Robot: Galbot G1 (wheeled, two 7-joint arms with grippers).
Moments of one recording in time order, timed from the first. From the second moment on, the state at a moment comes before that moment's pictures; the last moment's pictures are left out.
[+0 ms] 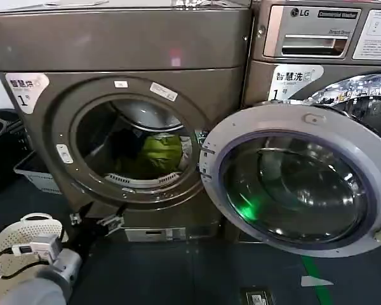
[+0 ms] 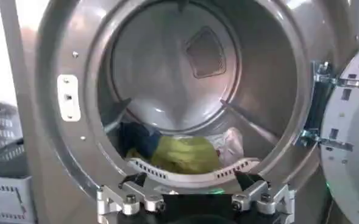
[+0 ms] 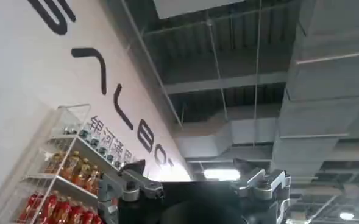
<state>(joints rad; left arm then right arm) 1.38 -1.26 -0.70 -2.39 -0.45 0.74 -0.08 -1.95 1.10 2.60 2.03 0.92 -0.22 0.05</state>
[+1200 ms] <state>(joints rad) 1.38 -1.27 -0.70 -2.39 -0.44 0.74 -0.08 -1.95 1.10 2.60 2.03 0.92 -0.22 0.06</state>
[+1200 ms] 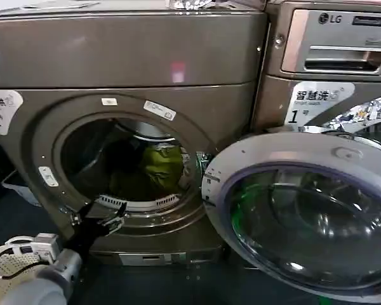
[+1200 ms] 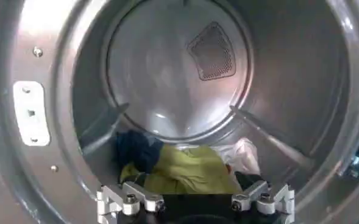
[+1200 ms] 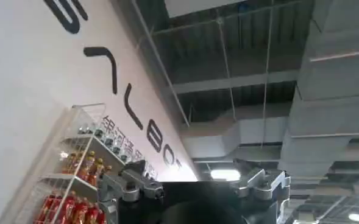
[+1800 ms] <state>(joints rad) 1.30 -1.29 -0.64 -2.32 -0.44 0.74 -0.07 -1.99 1.11 2.64 2.03 0.93 -0.22 0.06</state>
